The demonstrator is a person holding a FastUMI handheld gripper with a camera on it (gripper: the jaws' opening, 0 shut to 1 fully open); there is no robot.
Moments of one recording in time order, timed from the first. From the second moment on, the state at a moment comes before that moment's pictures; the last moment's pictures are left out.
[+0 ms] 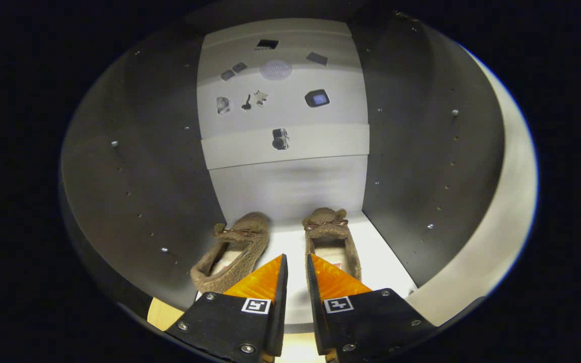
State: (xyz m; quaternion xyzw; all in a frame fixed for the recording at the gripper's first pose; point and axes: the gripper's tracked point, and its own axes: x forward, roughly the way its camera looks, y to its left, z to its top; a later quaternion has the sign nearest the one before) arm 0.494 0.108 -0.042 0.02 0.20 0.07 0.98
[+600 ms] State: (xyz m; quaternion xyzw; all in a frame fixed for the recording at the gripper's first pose) arm 0.334 0.090 -0.012 0.02 0.17 0.04 0.98
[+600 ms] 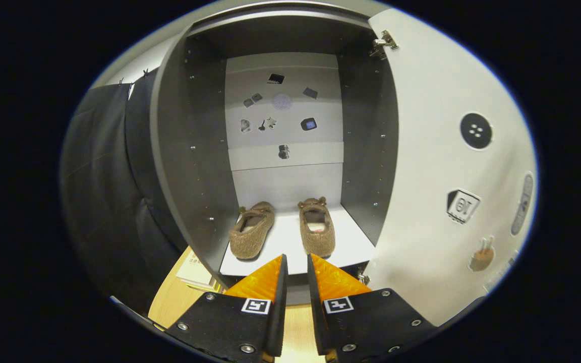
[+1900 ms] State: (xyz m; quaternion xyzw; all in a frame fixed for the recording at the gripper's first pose) arm 0.106 -0.095 0.007 0.04 0.13 -0.07 0.99
